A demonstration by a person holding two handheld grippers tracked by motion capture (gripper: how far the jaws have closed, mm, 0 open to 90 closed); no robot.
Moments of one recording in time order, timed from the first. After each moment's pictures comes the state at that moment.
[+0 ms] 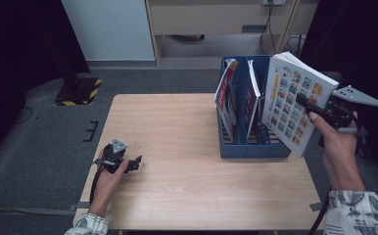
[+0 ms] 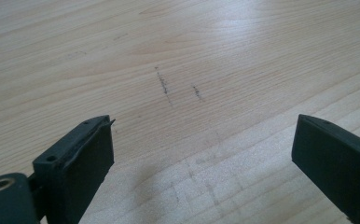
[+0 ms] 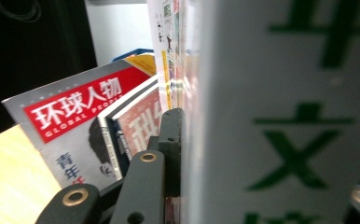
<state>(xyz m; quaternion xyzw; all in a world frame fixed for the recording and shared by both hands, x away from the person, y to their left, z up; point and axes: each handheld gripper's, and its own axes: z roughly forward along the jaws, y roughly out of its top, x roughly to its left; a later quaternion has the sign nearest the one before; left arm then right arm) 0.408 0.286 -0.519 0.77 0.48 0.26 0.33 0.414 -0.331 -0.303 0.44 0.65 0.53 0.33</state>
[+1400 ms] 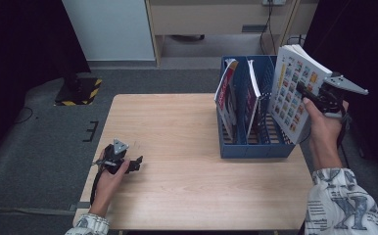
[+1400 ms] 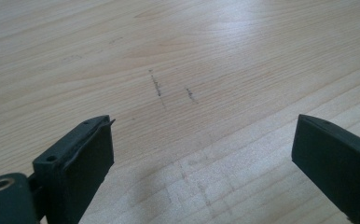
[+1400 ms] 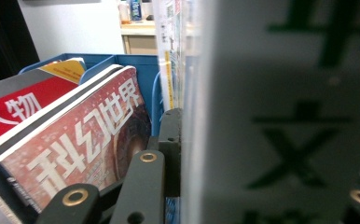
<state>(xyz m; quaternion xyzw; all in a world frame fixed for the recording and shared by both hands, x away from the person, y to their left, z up) 0.406 0.282 -0.519 0.77 0.47 0.26 0.33 0.469 -0.332 -0.318 0.50 0.61 0.49 0.38</state>
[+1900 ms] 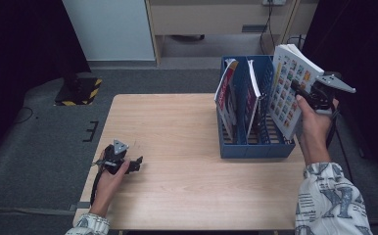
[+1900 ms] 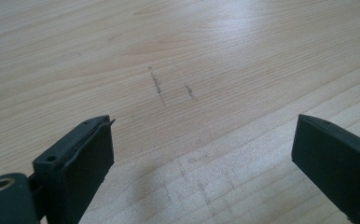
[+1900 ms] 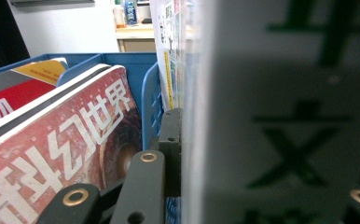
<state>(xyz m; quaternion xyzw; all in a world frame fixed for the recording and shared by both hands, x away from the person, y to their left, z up) 0.406 0.282 -0.520 0.77 0.48 0.26 0.33 0.495 -0.327 -0.338 0.51 0.59 0.50 0.38</state>
